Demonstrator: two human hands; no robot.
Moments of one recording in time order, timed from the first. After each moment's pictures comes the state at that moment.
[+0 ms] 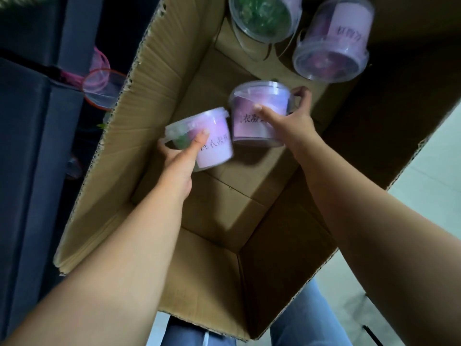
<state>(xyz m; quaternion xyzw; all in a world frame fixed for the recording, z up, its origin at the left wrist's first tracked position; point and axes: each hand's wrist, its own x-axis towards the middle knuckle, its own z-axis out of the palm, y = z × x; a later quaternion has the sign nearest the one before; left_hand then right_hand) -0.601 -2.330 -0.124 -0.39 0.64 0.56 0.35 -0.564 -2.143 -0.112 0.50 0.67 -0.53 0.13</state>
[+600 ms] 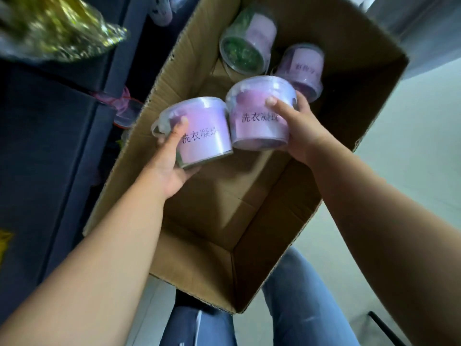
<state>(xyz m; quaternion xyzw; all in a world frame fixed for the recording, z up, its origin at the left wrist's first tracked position) -0.617 -2.326 -0.009 -0.34 0.55 0.63 0.43 -0.559 -2.119 -0.013 0.45 0.47 -0.76 0.08</state>
